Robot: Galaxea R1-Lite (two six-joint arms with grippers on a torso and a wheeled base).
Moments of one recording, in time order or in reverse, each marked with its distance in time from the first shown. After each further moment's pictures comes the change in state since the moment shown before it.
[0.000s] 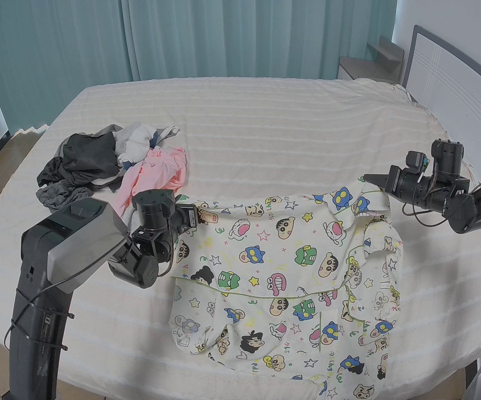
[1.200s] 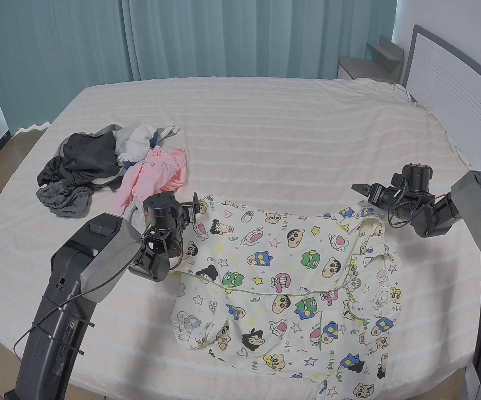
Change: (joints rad) left arm 0.029 0.232 -0.367 0.085 0.135 0.008; right arm -0.058 0.429 -0.381 0.023 -0.263 0.025
